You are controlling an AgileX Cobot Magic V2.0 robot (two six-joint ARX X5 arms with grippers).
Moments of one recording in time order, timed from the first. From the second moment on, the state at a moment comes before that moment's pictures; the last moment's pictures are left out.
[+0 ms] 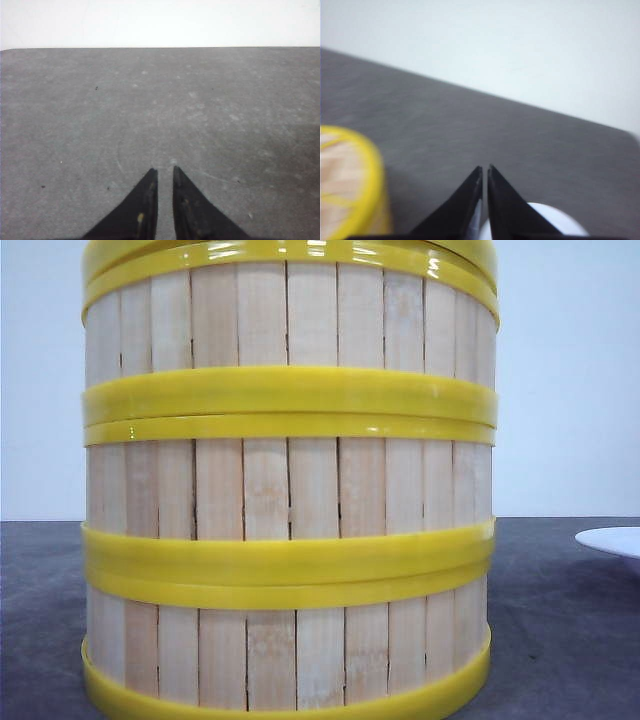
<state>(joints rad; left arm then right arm) -0.04 0.00 0.03 -0.18 -0.01 0.01 0.79 0.63 1.10 -0.75 0.62 0.07</state>
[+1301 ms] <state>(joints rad) -0.04 0.00 0.03 -0.18 -0.01 0.01 -0.06 0.06 0.13 -0.16 0.05 -0.07</state>
